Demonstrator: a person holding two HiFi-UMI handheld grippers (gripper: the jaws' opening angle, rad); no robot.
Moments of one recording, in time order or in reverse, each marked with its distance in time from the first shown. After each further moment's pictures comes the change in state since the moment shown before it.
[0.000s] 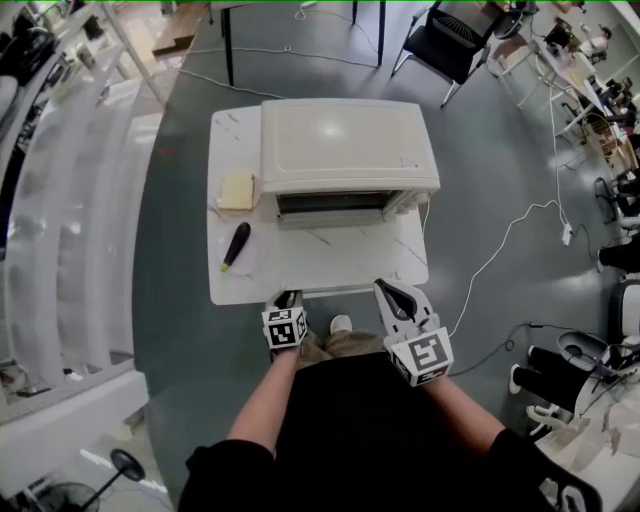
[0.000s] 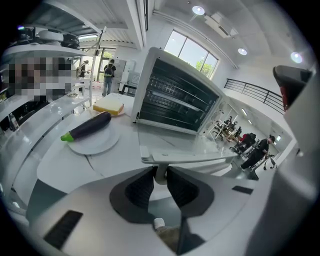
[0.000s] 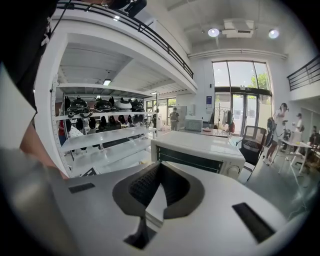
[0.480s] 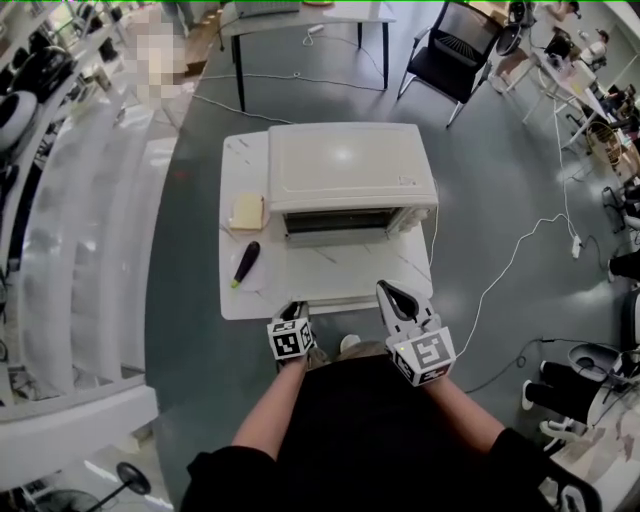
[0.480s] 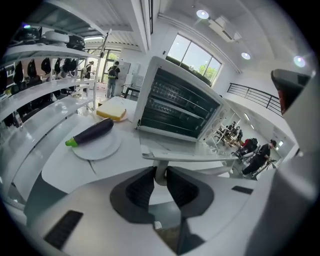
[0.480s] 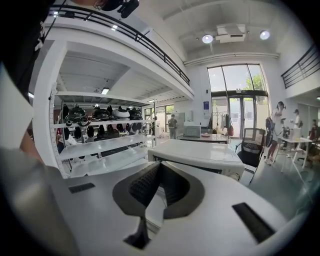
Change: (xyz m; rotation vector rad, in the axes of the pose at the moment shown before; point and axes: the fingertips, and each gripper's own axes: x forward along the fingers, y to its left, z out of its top) left arm -0.019 -0.009 0.019 -0.044 -0.039 0.016; right arm -0.006 -0.011 0.024 0.029 -0.089 -0.005
